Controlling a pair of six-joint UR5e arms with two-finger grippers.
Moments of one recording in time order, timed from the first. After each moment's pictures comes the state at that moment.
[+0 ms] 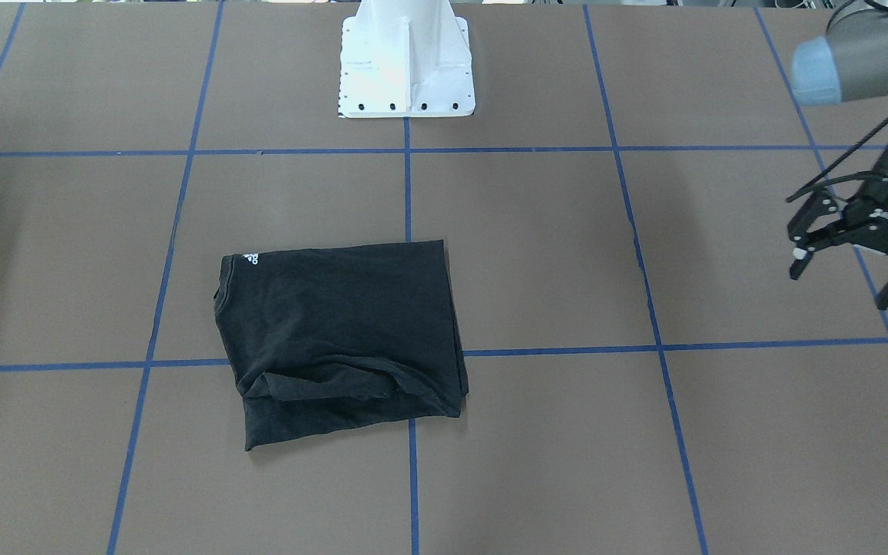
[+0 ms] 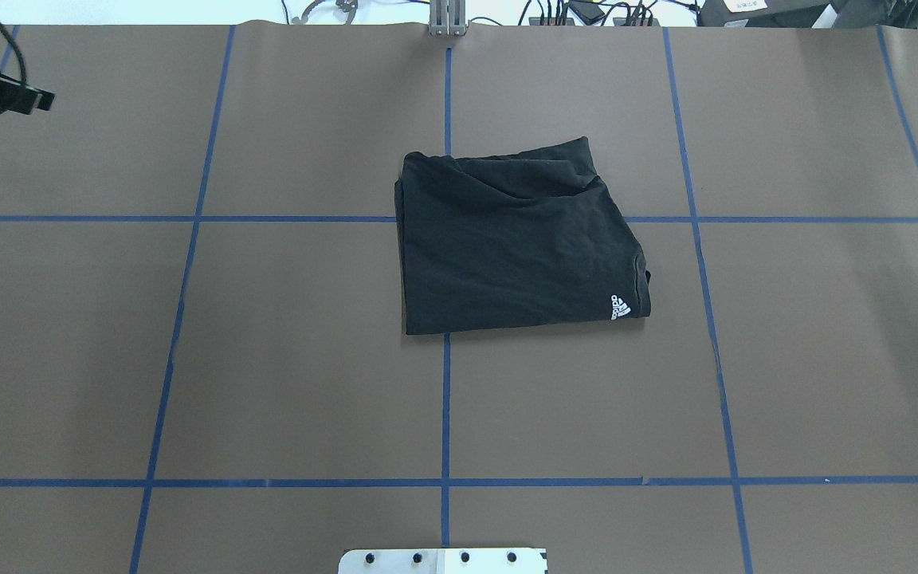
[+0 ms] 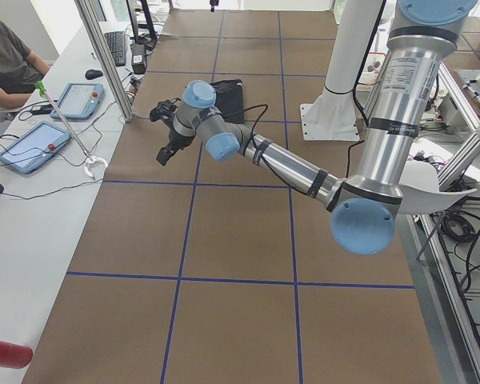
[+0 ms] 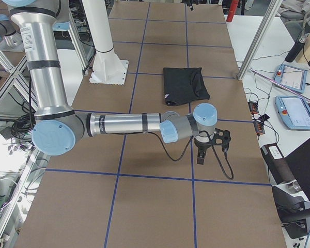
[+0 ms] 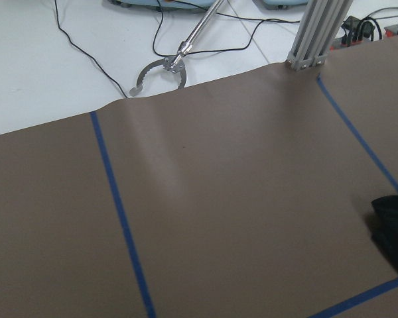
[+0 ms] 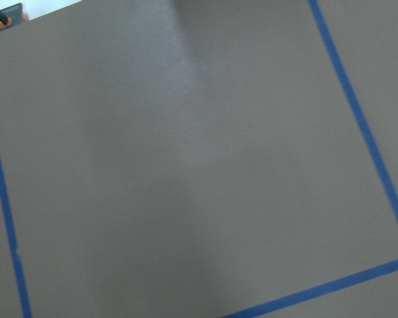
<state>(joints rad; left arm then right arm) -1.27 -1.77 -1.79 -2.02 -2.16 -0.19 1.52 -1.45 1.48 -1.31 2.34 0.41</state>
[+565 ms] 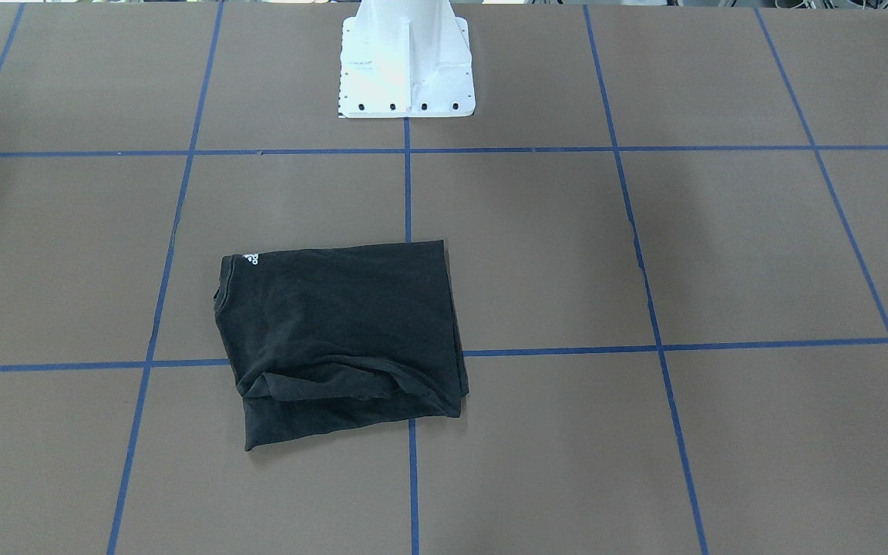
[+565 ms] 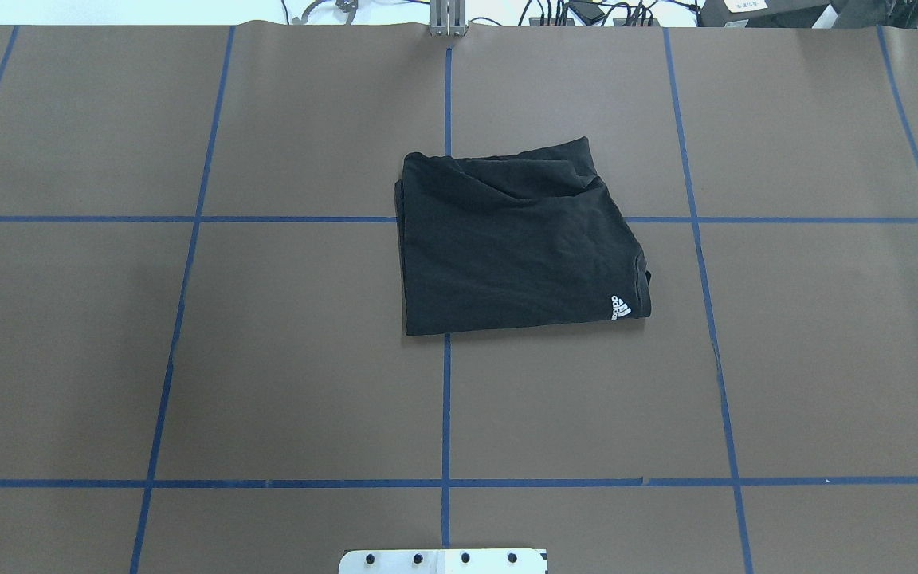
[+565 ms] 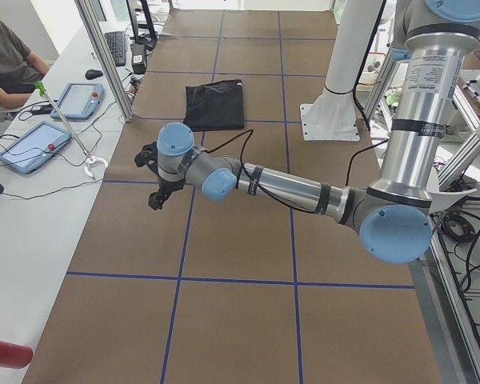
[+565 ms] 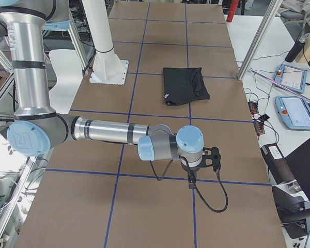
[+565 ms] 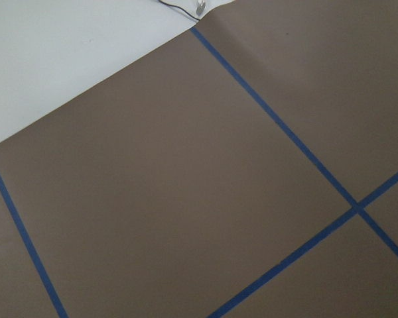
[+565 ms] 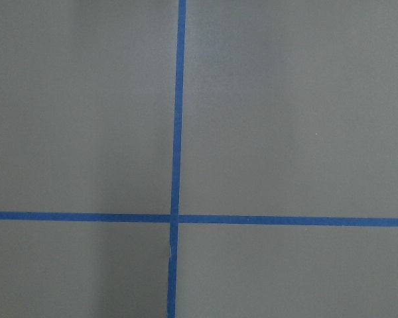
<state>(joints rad) -1.43 -1.73 -1.60 -1.94 -2.39 0.05 1.67 -1.51 1.50 -1.40 2.36 0.03</state>
